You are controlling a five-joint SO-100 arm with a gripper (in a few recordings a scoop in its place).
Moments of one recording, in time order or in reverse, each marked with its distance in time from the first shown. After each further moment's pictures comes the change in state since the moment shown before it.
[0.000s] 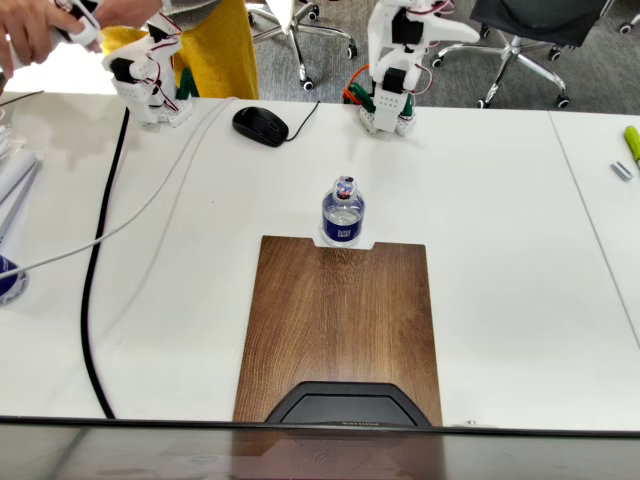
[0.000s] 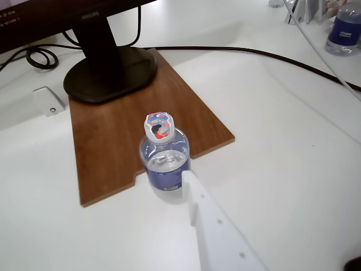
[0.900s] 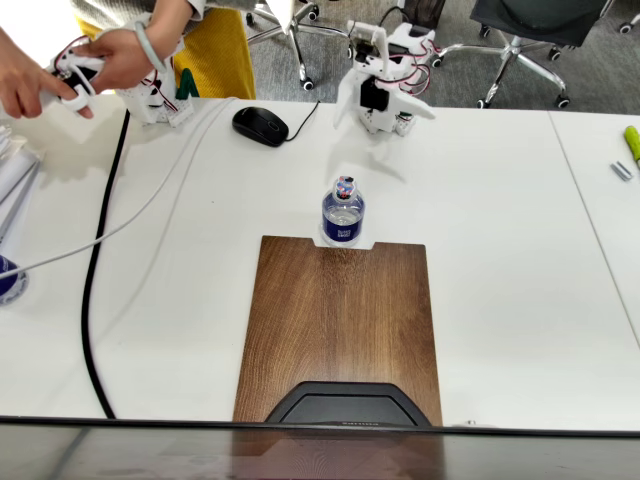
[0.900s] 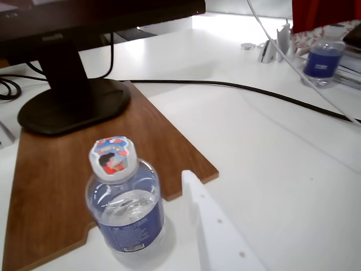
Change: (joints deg) arm 4.6 -3.5 34.9 -49.0 -3.2
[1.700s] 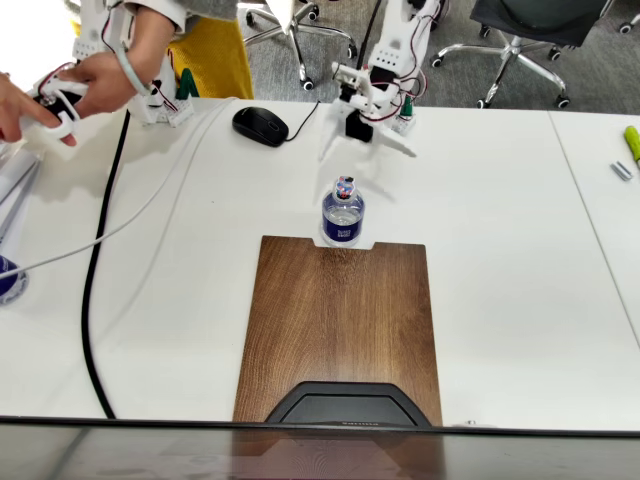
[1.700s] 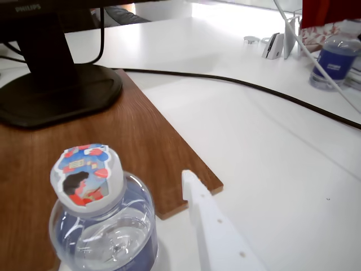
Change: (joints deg) arm -0.4 -58.8 -9.7 -48.1 -3.1
